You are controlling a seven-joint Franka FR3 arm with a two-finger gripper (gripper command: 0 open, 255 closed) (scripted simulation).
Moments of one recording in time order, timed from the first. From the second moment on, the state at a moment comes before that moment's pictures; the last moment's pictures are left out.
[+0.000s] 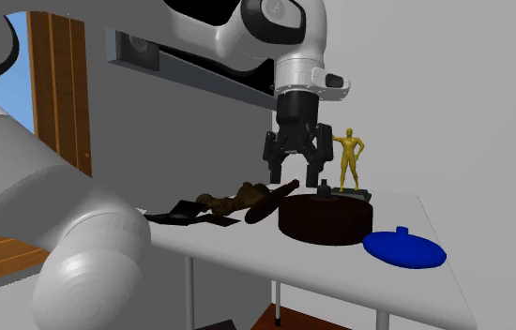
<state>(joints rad) 0.01 -0.74 0.05 -2.37 -0.05 1.51 -0.17</state>
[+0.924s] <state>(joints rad) 0.06 -0.65 0.29 -2.38 0.13 1.82 0.17</state>
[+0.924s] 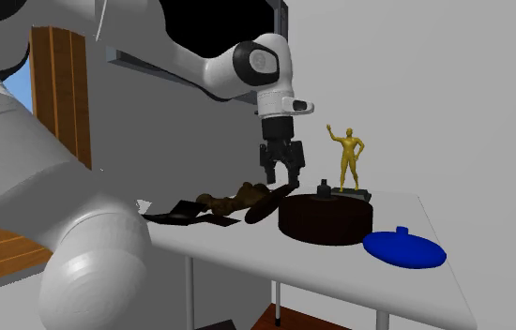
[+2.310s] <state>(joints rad) 0.02 -0.41 0.56 -2.32 0.10 2.19 0.52</state>
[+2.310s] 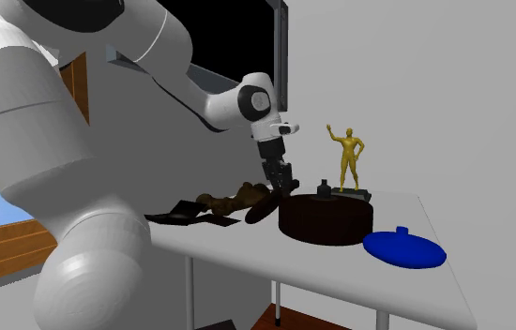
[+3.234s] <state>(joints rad) 0.02 -0.43 0.54 -2.27 0.10 2.12 0.51</state>
